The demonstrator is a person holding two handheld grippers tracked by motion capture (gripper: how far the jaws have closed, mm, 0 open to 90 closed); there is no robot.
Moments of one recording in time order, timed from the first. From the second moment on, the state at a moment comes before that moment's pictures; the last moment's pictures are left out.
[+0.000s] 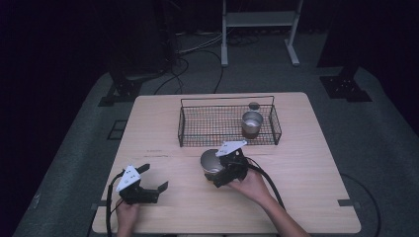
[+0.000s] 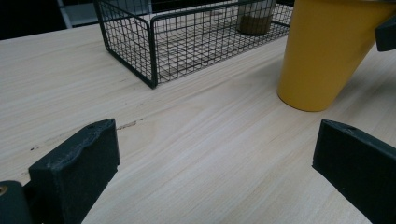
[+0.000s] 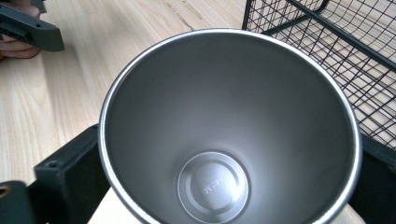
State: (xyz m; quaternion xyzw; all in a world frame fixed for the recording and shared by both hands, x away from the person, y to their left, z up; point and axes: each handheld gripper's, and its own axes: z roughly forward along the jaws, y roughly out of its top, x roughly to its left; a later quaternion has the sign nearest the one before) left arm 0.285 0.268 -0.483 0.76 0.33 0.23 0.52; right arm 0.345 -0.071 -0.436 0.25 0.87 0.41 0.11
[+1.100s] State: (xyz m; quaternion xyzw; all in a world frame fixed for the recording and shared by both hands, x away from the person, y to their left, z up) left arm 0.285 0.267 -0.483 0.76 0.33 0.23 0.52; right arm 0.347 -0.081 -0.428 0.25 0.87 0.42 0.09
